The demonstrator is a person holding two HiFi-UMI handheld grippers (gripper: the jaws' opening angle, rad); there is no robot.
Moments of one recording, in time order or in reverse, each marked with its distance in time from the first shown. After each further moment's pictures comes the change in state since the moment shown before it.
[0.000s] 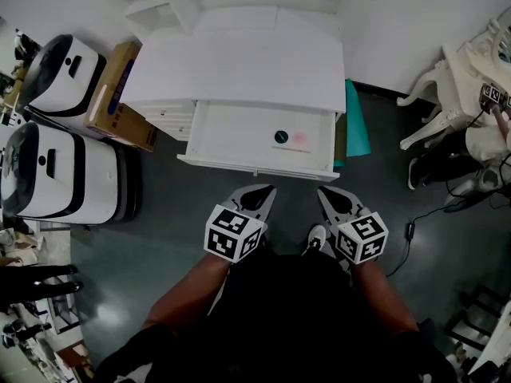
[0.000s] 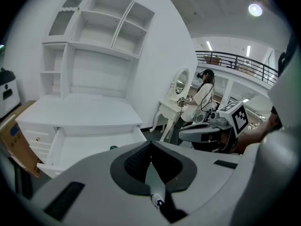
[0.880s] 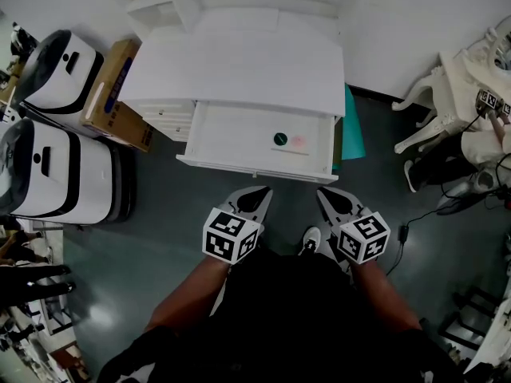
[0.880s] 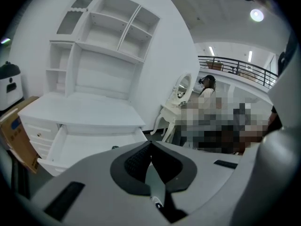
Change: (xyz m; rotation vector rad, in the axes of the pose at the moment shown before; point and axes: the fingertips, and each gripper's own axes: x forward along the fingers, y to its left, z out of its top) left arm -0.011 0.014 -0.005 -0.042 -0.044 0.005; right arm 0.003 0.011 0.010 0.007 0.006 0.021
